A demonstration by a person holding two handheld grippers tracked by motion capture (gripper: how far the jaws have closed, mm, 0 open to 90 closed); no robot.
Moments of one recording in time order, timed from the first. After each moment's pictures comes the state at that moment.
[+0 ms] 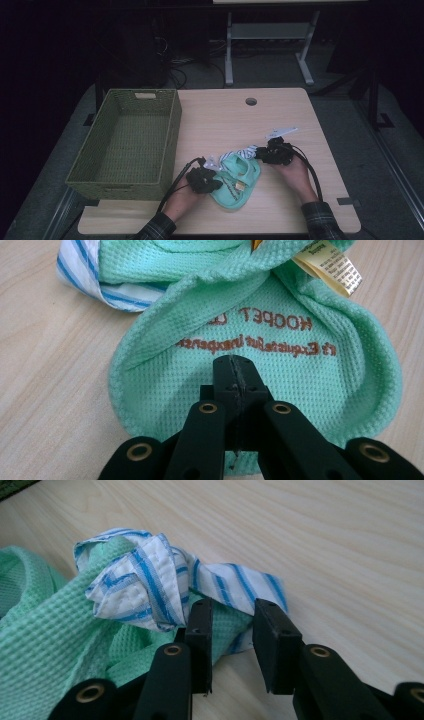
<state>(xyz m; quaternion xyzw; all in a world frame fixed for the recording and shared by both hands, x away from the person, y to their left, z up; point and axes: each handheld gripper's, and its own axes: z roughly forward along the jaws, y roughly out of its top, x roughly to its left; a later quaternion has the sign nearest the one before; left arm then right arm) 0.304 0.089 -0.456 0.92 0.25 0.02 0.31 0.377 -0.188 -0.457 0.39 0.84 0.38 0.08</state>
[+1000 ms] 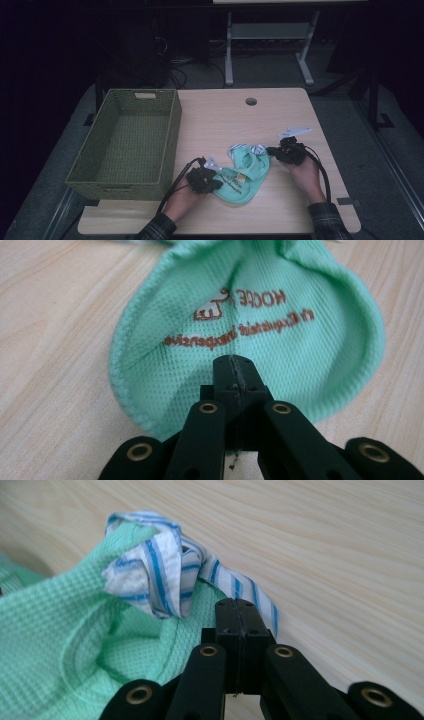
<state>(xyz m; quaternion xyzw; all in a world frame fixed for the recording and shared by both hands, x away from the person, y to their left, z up) 0.304 0.089 -0.456 0.92 0.25 0.02 0.31 0.371 -0.224 -0.452 0.42 0.82 0.37 0.12</state>
